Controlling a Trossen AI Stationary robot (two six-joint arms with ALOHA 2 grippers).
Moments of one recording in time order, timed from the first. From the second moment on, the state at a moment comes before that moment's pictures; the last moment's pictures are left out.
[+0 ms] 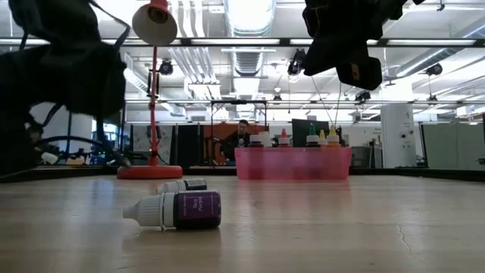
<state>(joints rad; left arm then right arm) -0.37 1.70 0.75 -0.76 0.90 -1.15 0.22 1.41 0.94 -0.28 0.05 0.97</state>
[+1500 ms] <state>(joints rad) -0.41 1.70 1.12 -0.68 0.03 -0.72 0.22 1.42 0.93 -0.29 0.05 0.92</state>
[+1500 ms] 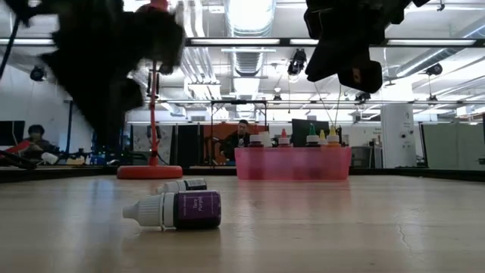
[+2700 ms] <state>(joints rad) -0.36 1.92 1.22 -0.54 -0.19 -0.94 0.29 1.41 0.93 -0.53 0.15 1.02</state>
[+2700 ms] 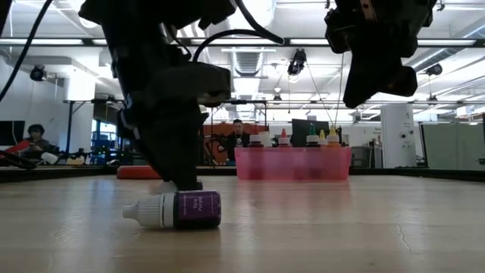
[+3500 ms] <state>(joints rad) -0.14 1.89 1.21 -1.22 0.53 -0.65 0.29 1.41 0.93 -0.53 0.16 1.02</state>
